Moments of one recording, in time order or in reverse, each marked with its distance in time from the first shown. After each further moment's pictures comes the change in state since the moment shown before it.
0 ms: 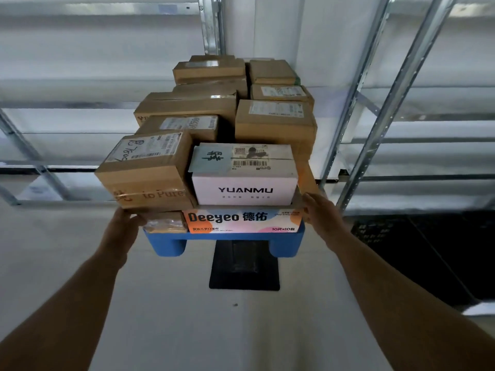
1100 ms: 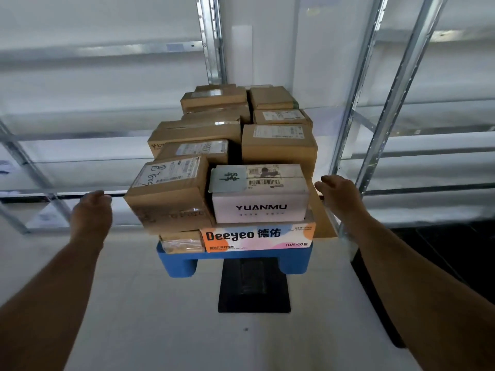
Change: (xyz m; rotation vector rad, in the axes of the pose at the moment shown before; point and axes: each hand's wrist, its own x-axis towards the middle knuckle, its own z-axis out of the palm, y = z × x) left_hand 0.042 0.062 -0.060 0.446 0.390 0.116; right_hand 0.016 -0.052 -0.033 -0.280 0.226 -0.220
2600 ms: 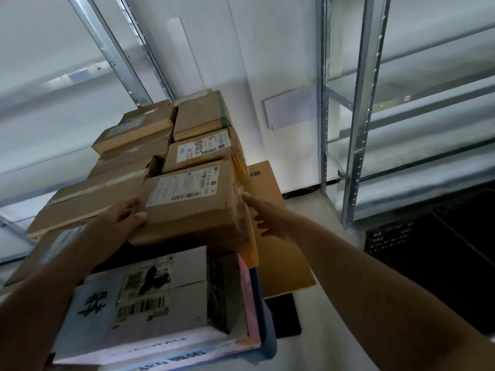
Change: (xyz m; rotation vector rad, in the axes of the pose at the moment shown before) left_hand -0.006 0.226 0.189 0.376 -0.582 0.319; right_hand 0.183 0.065 0.017 0.606 -0.795 0.351
